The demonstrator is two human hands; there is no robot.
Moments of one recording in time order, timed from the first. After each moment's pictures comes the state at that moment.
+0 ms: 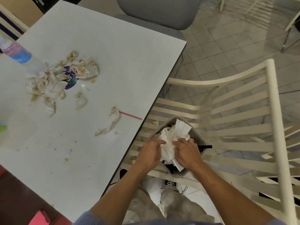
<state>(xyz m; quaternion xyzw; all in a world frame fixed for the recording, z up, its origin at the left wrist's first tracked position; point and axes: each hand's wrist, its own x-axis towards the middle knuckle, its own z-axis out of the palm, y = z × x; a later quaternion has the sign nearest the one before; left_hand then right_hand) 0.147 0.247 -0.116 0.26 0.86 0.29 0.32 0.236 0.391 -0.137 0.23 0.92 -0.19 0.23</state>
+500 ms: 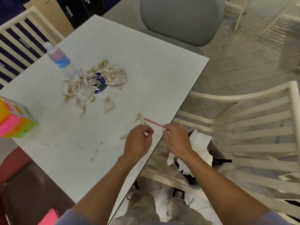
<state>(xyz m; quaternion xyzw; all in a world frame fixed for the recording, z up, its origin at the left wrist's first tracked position) 0.062 0.178 -0.051 0.17 0.91 0.34 0.16 0.123 0.323 -0.077 0.22 0.91 -0.34 0.01</state>
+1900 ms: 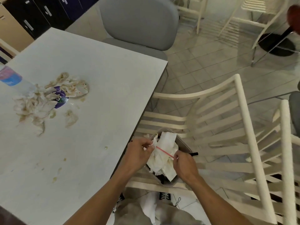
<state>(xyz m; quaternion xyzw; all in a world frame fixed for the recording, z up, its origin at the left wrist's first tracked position) 0.123 0.260 -0.058 0.21 0.88 0.34 0.27 0.256 0.396 -0.120 0.39 0.87 -0.27 0.12</state>
